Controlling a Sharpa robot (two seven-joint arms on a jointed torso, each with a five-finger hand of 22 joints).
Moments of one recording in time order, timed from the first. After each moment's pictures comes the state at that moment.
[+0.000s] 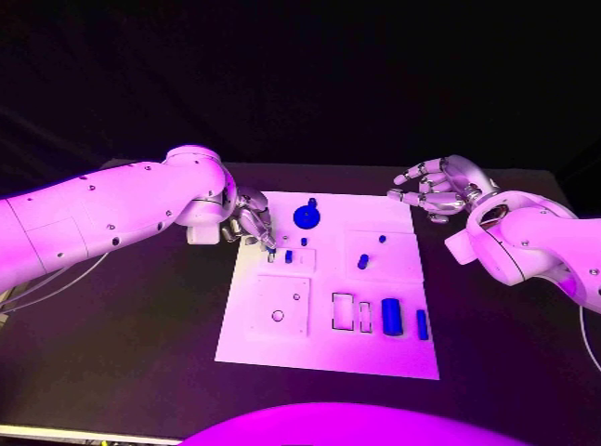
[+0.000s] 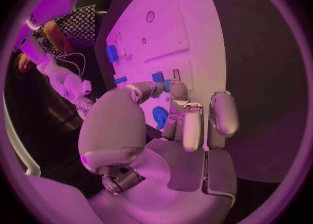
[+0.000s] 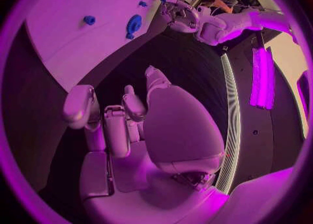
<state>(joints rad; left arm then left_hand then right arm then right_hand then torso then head) 1.30 -0.70 -0.03 1.34 -1.01 0.42 -0.50 1.12 -0.23 0.74 0.19 0.47 0.92 0.06 0.68 0.72 1.20 -0.02 1.03 0.69 1.46 -0.07 1.52 1.31 0.09 1.30 0.04 1.40 1.25 1.24 -0.90 -0.09 1.58 -0.78 -0.55 -0.05 1.41 -0.12 0.03 0.29 0.31 0.80 0.16 0.36 0.29 1.24 0.08 1.26 1.14 1.46 0.01 1.49 1.31 0.08 1.35 0.11 1.09 1.27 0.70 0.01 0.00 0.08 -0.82</state>
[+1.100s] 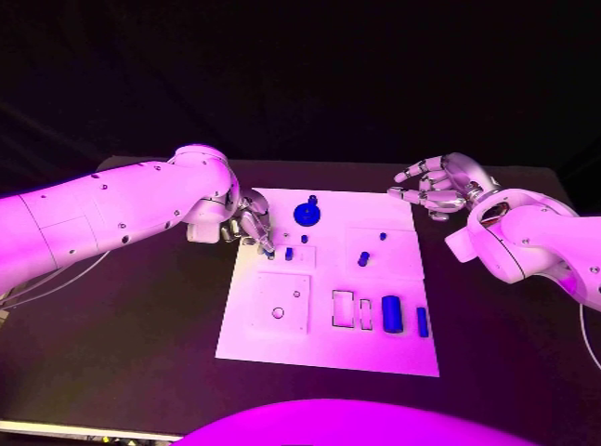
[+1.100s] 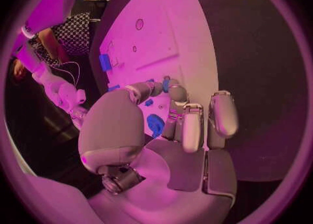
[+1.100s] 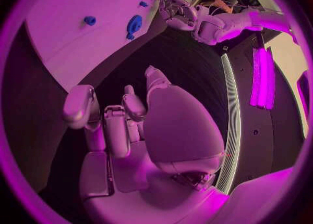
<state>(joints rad) 1.30 -0.68 -0.05 1.30 -1.05 0.49 -0.50 1.09 -0.23 0.72 0.17 0.51 0.93 0.05 0.67 0.73 1.22 -0.02 1.06 0.73 1.47 -0.07 1.53 1.31 0.09 1.30 0.04 1.40 1.26 1.24 -0.90 -0.09 1.57 -0.78 -0.55 -0.05 1.41 -0.12 0.03 0.29 0.31 0.80 0.16 0.36 0.29 1.24 0.08 1.26 1.14 1.46 0.01 1.49 1.31 0.08 1.35 0.11 1.09 1.27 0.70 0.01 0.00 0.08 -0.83</state>
